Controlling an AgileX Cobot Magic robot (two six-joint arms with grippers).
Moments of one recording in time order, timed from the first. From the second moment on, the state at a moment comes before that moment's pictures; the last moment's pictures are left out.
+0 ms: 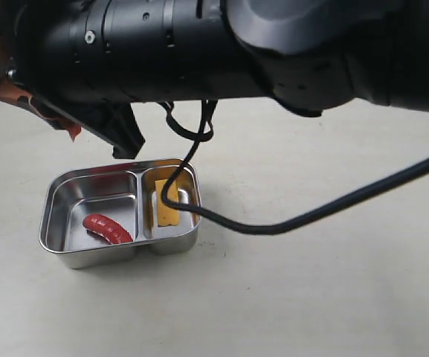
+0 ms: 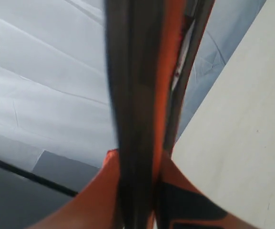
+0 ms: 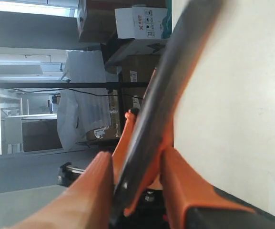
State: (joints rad) left arm -0.15 0.50 -0.33 -1.10 0.03 2.10; right arm 1.18 1.55 -1.27 1.00 0.21 0.40
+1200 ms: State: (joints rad) left arm -0.17 0.43 -0.33 -1.07 0.41 2.01; right arm 1.16 1.58 -1.27 0.64 0.33 0.41
